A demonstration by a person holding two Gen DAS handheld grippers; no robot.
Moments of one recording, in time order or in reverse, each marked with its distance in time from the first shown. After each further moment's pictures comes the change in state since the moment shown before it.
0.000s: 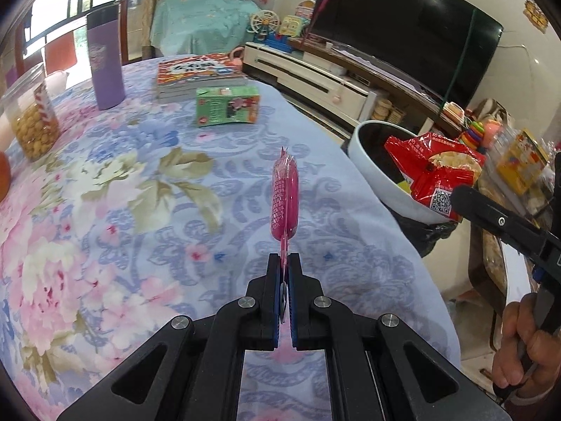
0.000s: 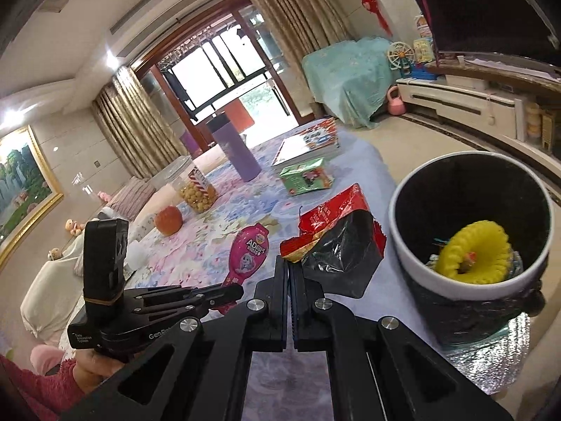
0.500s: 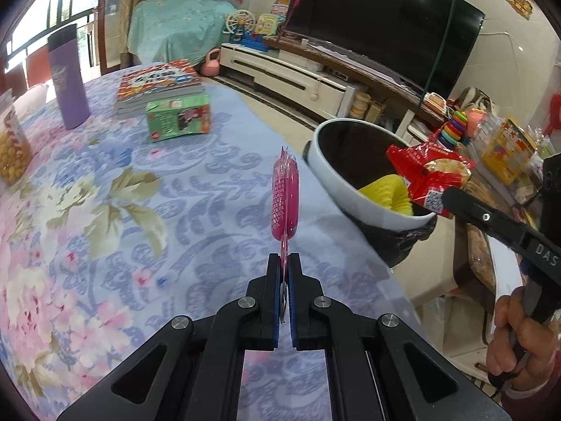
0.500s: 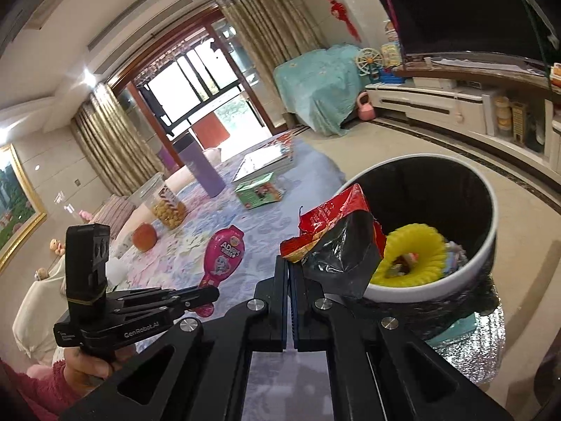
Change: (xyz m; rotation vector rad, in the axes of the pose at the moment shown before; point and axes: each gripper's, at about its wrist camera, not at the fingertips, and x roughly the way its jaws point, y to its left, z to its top) left arm 0.021 -0.036 0.019 0.053 0.006 -0.054; right arm -0.031 -0.048 0.000 0.063 -0.046 -0.085
